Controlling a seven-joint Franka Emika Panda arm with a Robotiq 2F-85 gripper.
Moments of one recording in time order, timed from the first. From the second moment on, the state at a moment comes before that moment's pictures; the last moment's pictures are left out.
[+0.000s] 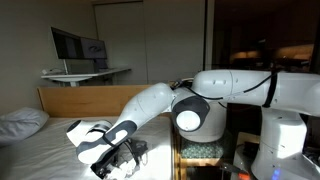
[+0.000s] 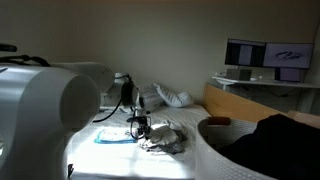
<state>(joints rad) 0.45 1.49 -0.11 -0.63 -0.21 1.85 0.71</state>
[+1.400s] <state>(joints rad) 0.13 1.28 -0.09 -0.34 -0.16 1.68 0.40</state>
